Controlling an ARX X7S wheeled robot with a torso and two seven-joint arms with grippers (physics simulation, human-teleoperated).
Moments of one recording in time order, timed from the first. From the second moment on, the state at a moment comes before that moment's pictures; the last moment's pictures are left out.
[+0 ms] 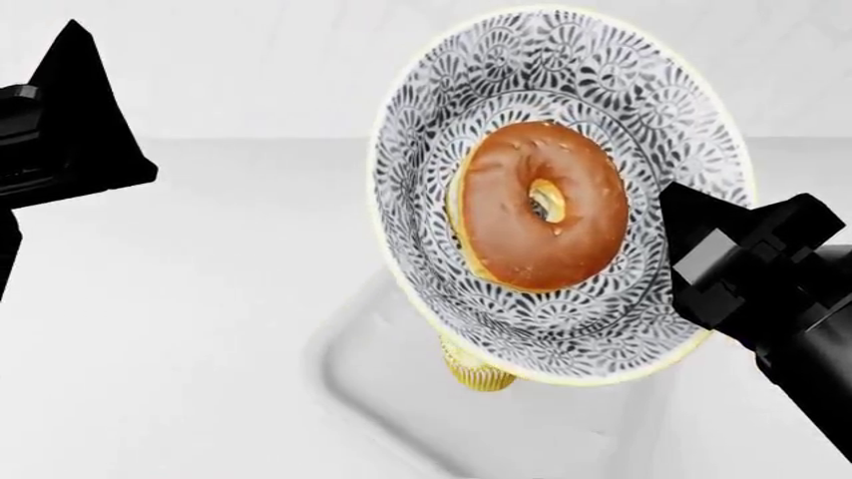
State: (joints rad) left arm -0.63 -0.97 0.08 0.85 -1.40 -0.31 -0.95; right arm 0.88 0.85 -0.09 -1.03 2.28 0.21 1.53
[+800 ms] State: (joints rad) left arm -0.64 -0.97 0.08 0.84 -1.40 -0.31 -0.95; right arm 0.87 0.89 -0.11 -0.83 2.22 0.25 1.45
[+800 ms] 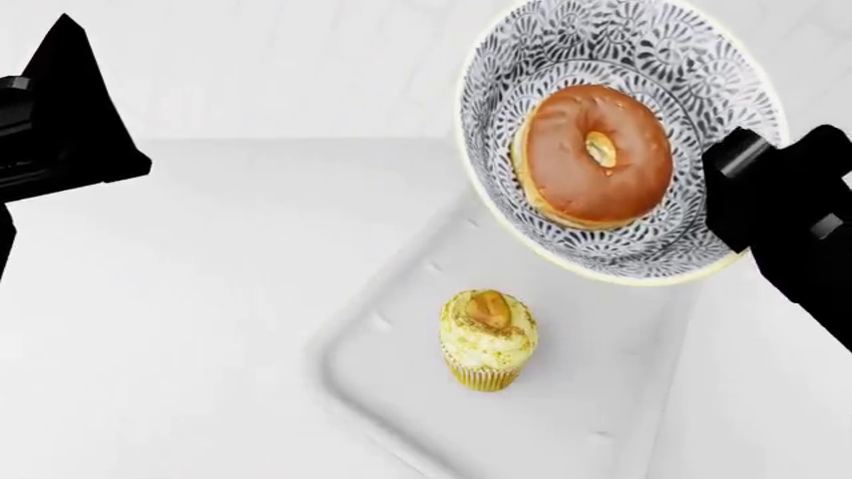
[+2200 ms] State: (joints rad) left arm -0.64 -0.96 0.08 0.83 -1.40 -0.32 -0.95; right arm 0.97 0.82 -0.41 -0.25 2.16 0.43 1.32
